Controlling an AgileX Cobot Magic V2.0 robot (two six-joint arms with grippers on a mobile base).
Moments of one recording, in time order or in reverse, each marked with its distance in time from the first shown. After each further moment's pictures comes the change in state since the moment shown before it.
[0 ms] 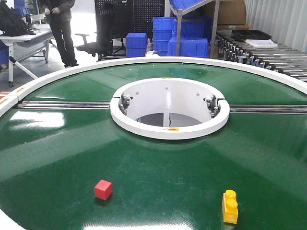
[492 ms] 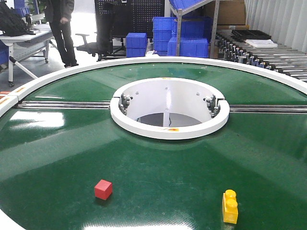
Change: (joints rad) left arm 0.000 0.000 0.000 0.000 0.000 0.000; right arm 0.000 0.000 0.000 0.000 0.000 0.000
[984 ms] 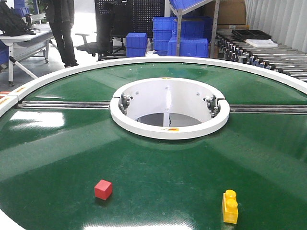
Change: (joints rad) left arm 0.000 0.000 -0.009 -0.004 -0.025 0.000; right arm 0.000 0.000 0.000 0.000 -0.022 0.000
